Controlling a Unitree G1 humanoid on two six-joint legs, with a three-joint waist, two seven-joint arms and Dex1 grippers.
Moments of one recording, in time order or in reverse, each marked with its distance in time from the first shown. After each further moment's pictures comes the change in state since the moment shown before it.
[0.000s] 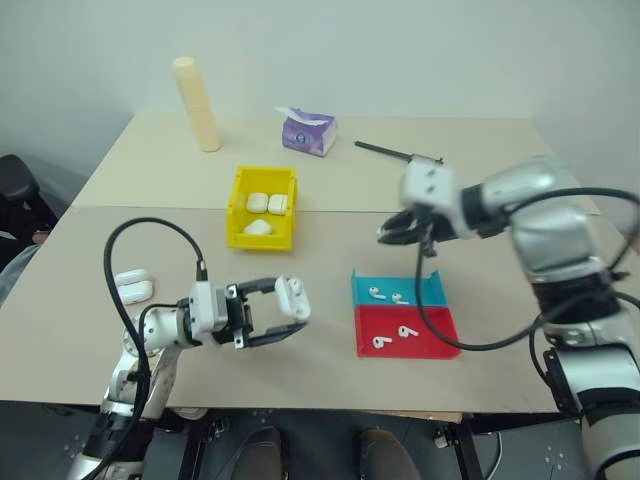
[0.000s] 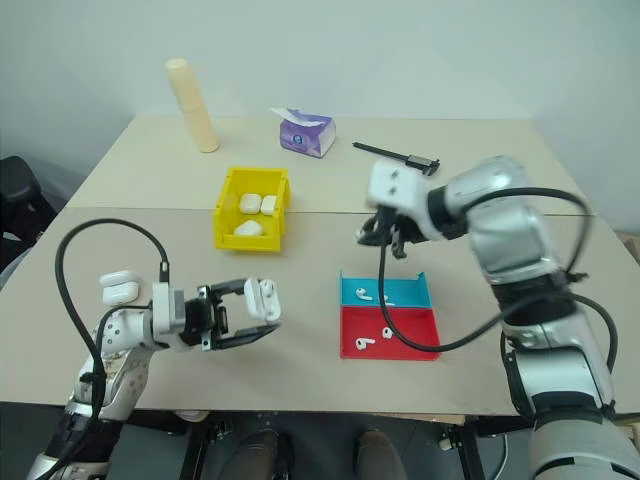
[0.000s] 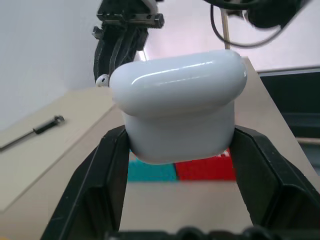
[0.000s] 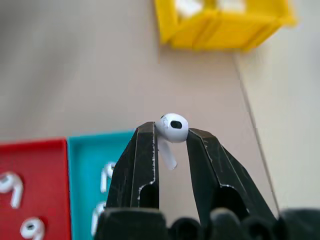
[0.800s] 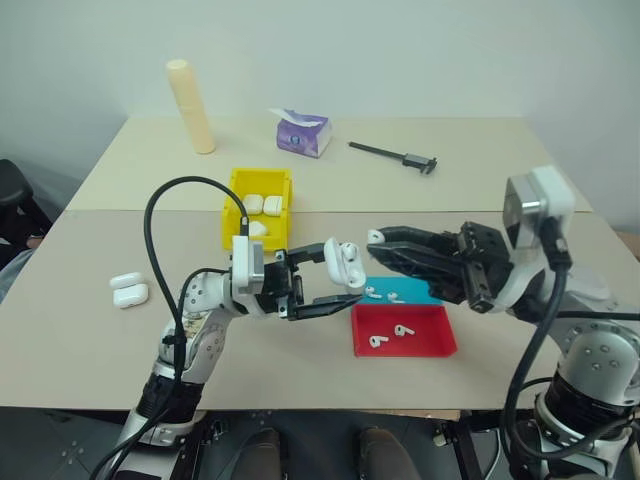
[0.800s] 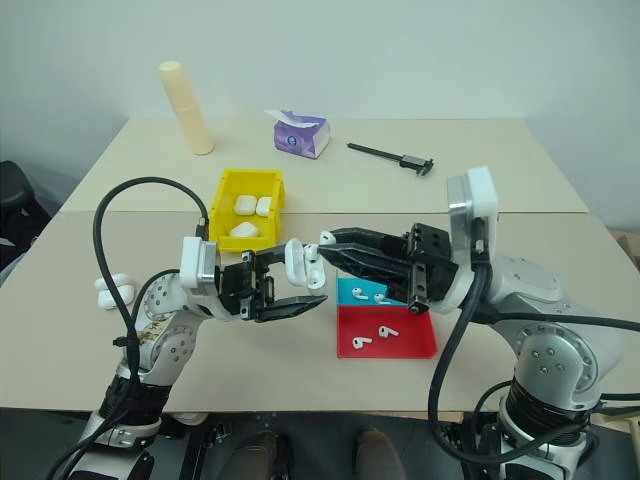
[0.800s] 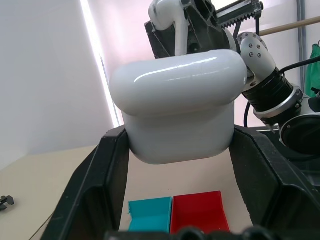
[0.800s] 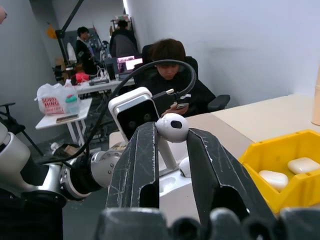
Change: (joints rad) left arm -0.179 -0.133 -0.095 0.012 -0.017 0.110 -0.013; right arm 0.420 0.184 -0.306 -0.459 0.861 0.195 -0.445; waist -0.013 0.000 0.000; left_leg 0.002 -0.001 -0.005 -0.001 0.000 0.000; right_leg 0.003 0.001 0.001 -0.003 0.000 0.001
